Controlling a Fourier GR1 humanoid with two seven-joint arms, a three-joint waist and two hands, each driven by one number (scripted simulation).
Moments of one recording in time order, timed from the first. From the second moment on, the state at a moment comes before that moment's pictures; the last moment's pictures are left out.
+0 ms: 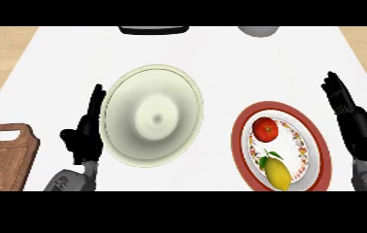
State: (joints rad) left arm -0.11 0.25 -0.29 -1.36 0.28 0.46 -0.17; right arm -0.07 -0.46 0.00 -1.41 -0.13 -0.03 -0.24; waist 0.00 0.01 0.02
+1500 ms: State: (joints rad) left arm -0.22 0.53 -0.03 -1.46 0.40 0.23 -0.10; right arm -0.03 -0.72 0.57 -2.34 0.46 0.41 0.46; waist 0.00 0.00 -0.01
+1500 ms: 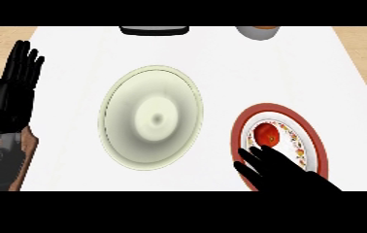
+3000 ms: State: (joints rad) left arm -0.21 0.46 0.05 -1.48 0.32 0.17 -0.07; right arm -0.19 -0.68 0.55 -2.13 0.33 0.88 0.70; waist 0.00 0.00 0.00
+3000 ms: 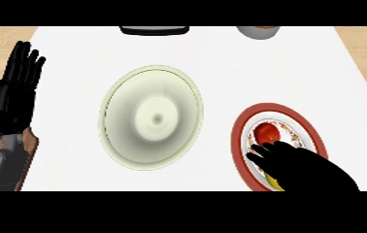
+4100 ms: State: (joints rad) left arm -0.22 0.39 0.13 -1.49 0.23 0.10 -0.04; right arm -0.13 -0.58 0.53 -1.82 0.77 0.77 0.23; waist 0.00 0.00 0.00
